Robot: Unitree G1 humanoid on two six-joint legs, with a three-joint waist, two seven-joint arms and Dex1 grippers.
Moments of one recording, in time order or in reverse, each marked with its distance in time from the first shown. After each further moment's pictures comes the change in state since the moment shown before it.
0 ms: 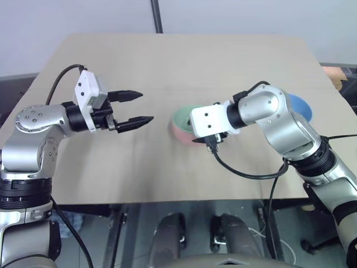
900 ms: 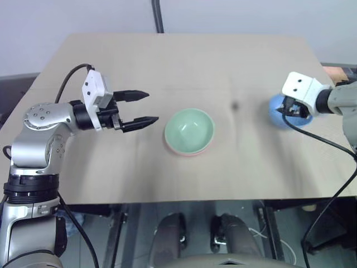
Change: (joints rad) left arm -0.040 -0.035 -0.035 0.029 0.007 -0.020 -0.039; right arm 0.244 -0.419 -0.324 0.198 -0.013 0.150 -0.245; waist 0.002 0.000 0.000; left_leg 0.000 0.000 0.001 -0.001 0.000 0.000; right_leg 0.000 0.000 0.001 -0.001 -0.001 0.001
